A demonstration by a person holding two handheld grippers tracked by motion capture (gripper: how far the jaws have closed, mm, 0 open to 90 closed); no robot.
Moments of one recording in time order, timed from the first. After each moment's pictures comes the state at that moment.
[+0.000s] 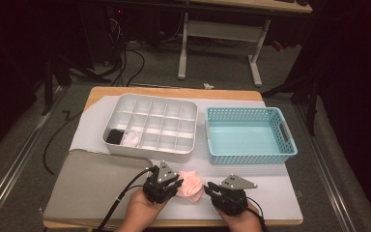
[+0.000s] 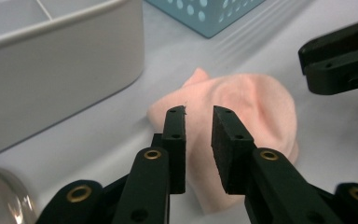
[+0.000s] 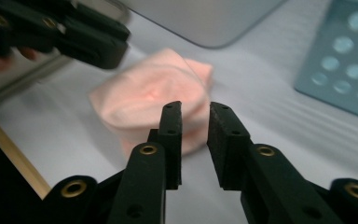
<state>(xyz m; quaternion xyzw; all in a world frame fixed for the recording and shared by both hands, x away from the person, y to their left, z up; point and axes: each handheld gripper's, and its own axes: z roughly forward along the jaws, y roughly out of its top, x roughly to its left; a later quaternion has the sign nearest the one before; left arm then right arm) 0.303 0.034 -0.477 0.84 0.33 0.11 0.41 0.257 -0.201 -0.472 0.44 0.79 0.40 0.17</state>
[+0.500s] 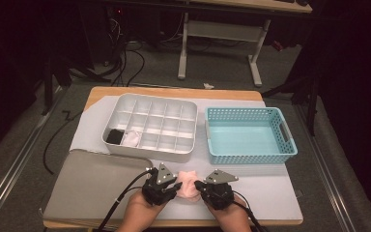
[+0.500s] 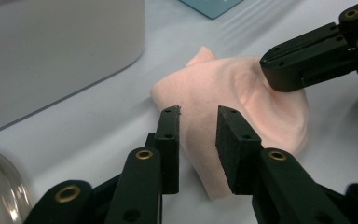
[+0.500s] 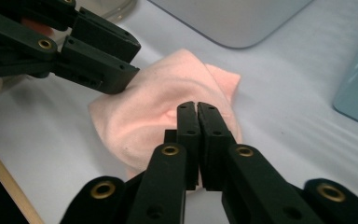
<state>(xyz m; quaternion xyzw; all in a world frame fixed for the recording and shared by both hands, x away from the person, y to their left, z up) 0.303 0.034 -0.486 0.85 0.33 0.11 0.40 0.276 -0.175 -0.482 0.42 0.82 0.36 0.16</state>
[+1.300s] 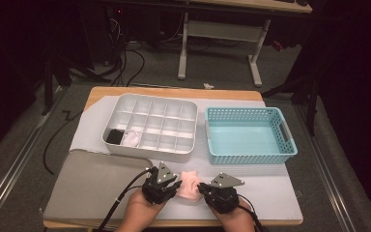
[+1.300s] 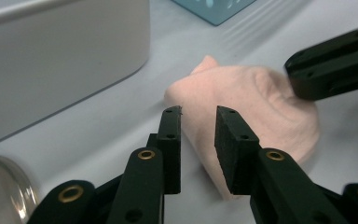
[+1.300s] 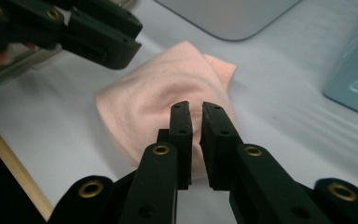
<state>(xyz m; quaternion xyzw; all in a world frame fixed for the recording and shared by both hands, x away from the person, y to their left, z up) 0.304 0.032 -0.479 0.85 0.33 0.12 0.41 0.267 -0.186 -0.483 0.42 0.81 0.37 0.17</state>
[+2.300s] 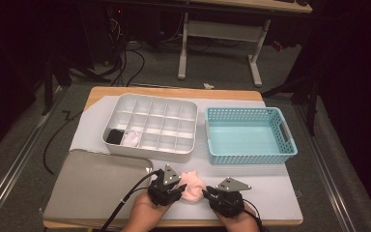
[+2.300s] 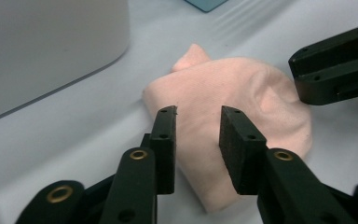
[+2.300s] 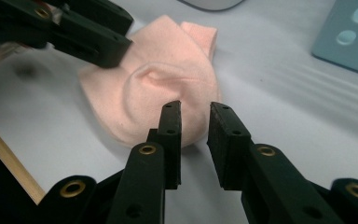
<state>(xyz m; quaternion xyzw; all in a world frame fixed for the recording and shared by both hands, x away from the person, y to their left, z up) 0.302 0.025 -0.492 0.85 0.34 0.10 0.40 0.259 -0.204 -0.499 0.45 0.80 0.37 0.15</state>
